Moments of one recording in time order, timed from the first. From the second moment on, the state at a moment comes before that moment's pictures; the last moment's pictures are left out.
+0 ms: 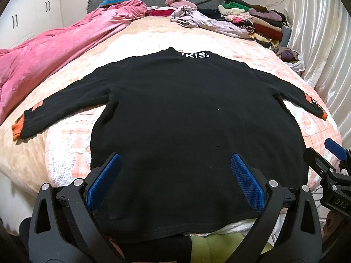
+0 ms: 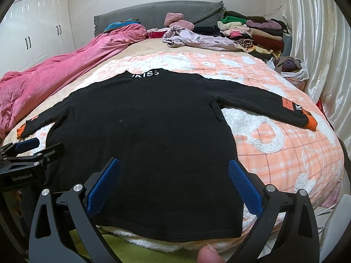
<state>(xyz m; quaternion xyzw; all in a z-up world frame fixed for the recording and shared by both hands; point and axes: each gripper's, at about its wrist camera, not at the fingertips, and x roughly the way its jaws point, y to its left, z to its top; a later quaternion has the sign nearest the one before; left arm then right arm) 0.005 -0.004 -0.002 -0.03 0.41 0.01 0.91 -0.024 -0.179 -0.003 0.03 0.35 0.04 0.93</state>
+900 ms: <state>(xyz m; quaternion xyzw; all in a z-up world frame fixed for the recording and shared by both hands) 0.064 -0.030 0.010 -0.02 0.42 -0.02 0.91 0.015 -0.219 0.001 0.06 0.34 0.02 0.94</state>
